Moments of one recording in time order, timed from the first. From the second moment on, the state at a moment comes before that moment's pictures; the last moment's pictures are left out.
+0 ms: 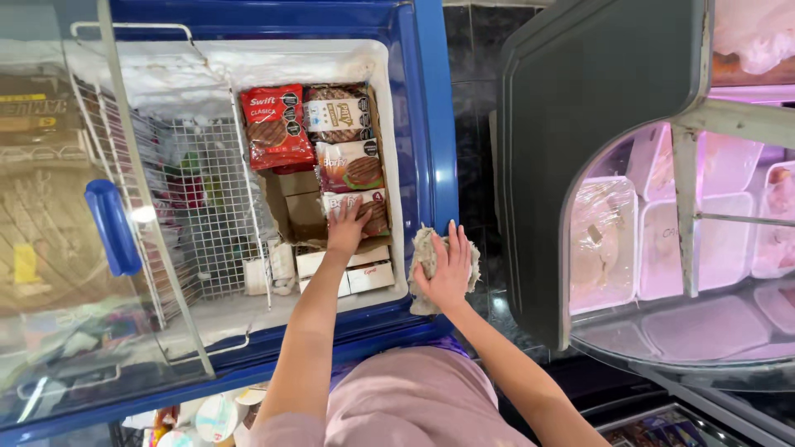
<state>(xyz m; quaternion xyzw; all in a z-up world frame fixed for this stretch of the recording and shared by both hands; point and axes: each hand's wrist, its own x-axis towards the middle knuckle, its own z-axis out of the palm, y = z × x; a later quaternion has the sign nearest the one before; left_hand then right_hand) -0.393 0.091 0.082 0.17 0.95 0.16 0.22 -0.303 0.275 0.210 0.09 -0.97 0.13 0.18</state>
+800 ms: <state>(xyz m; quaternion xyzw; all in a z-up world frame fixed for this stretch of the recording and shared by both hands) 0.036 -0.066 0.185 -0.51 0.73 0.29 -0.34 -0.261 0.249 0.213 0.37 -0.81 0.44 0.13</state>
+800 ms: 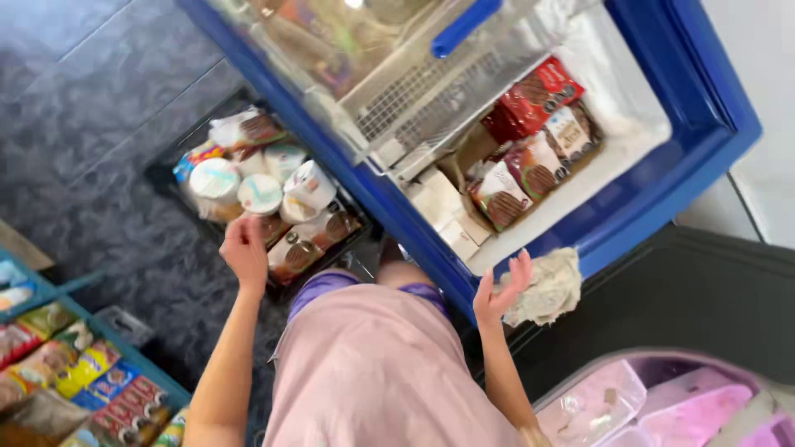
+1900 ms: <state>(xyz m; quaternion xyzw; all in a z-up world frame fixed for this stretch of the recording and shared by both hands) 0.087 0.002 -0.018 -0.83 0.27 0.49 0.04 -0.229 0.130 0.159 0.53 -0.84 0.13 0.03</state>
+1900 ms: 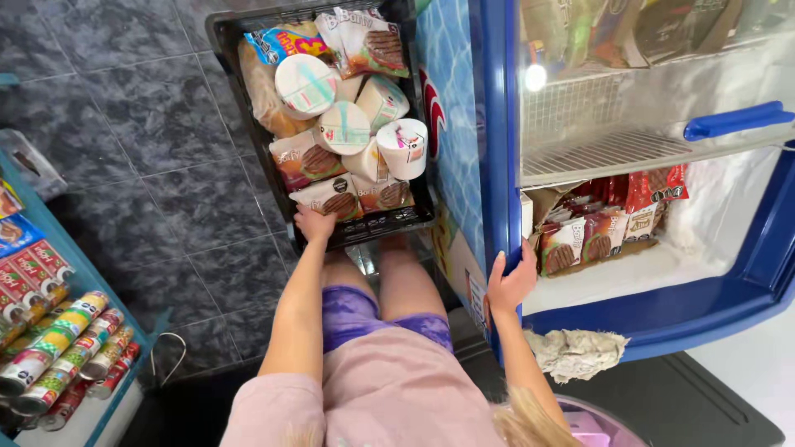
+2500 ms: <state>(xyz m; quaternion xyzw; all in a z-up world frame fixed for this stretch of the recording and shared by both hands) 0.095 0.003 -0.004 -0.73 0.27 0.62 -0.01 -0.222 0.127 0.163 0.52 -0.85 0.11 0.05</state>
